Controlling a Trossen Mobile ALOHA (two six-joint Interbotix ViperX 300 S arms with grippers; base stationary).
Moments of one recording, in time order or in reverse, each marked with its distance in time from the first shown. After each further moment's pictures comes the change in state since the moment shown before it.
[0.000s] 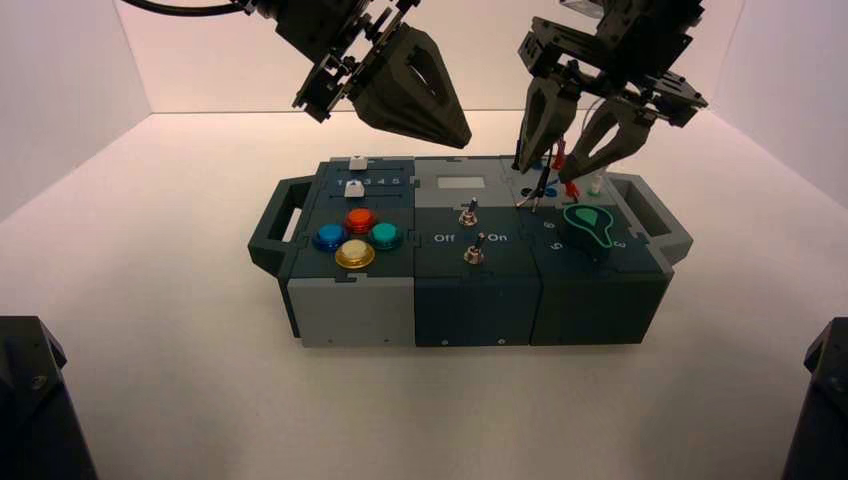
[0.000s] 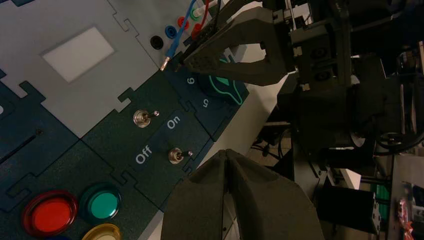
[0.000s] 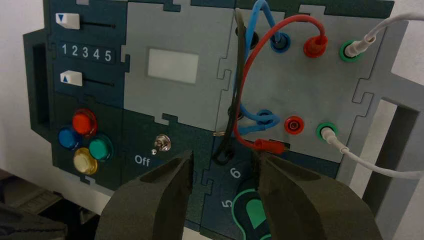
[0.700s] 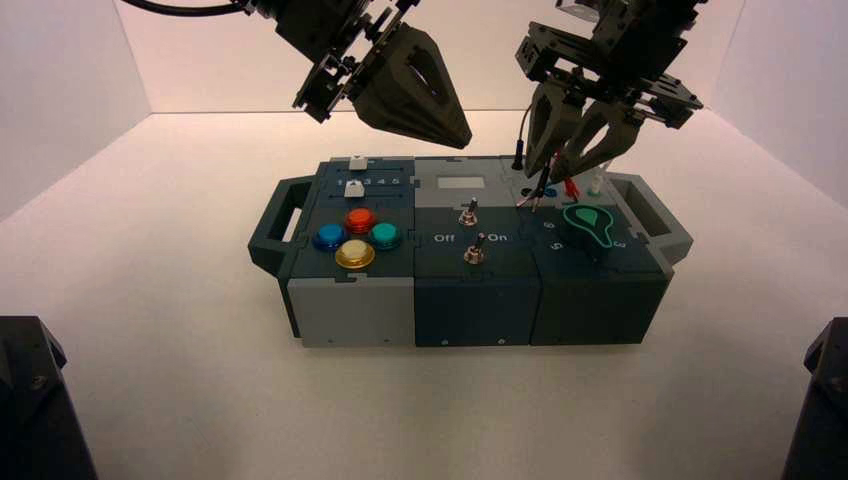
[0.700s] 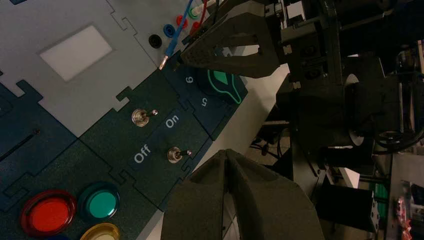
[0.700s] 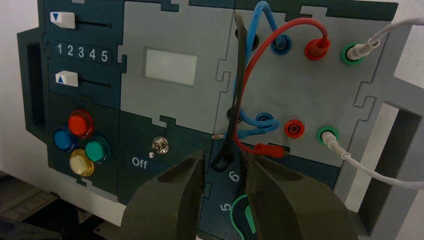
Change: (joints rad) left arm 0.000 0.000 0.000 0.000 0.006 0.000; right arm 0.000 0.020 -0.009 -0.003 -0.003 -0.008
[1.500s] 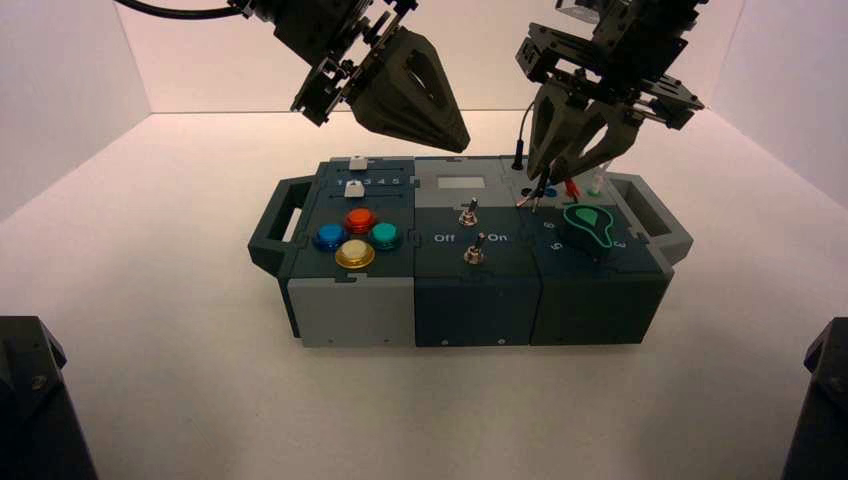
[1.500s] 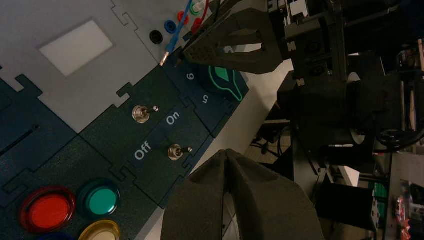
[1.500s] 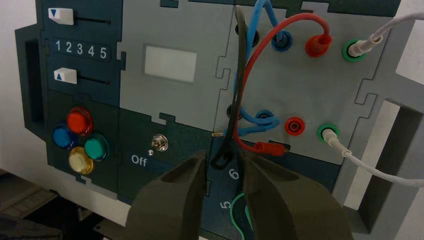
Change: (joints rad) left arm 0.000 0.000 0.008 0.000 0.000 0.000; right arm 0.000 0.000 0.000 -0.002 0.009 0.000
